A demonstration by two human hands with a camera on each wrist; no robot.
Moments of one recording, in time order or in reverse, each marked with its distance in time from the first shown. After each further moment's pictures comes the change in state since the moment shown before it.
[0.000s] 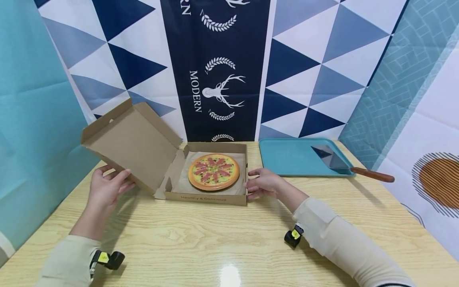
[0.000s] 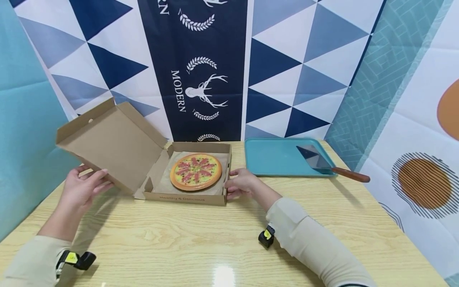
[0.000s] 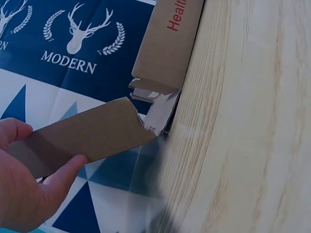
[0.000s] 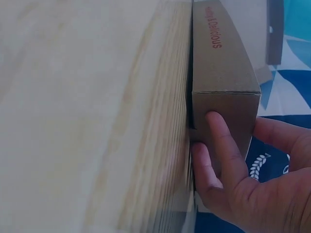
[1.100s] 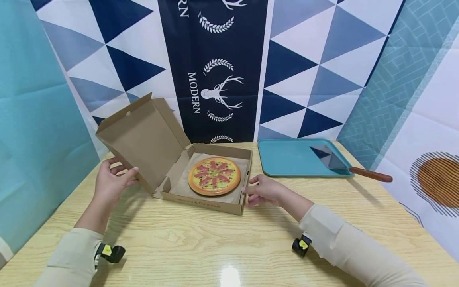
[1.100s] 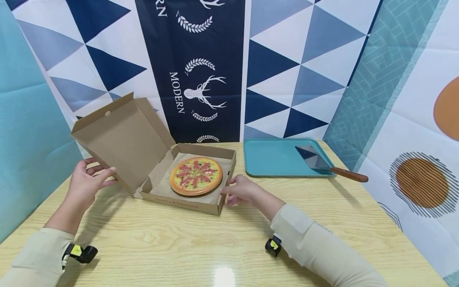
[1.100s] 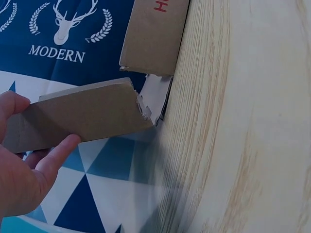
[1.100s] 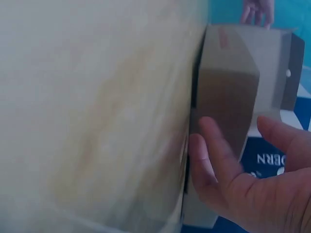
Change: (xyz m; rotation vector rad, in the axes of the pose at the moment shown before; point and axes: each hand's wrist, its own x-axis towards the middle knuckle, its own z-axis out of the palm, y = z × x) left_hand 0.016 -0.002 0.011 0.367 0.020 0.080; right_hand -0.022 0.004 0.011 -0.146 0.042 0.003
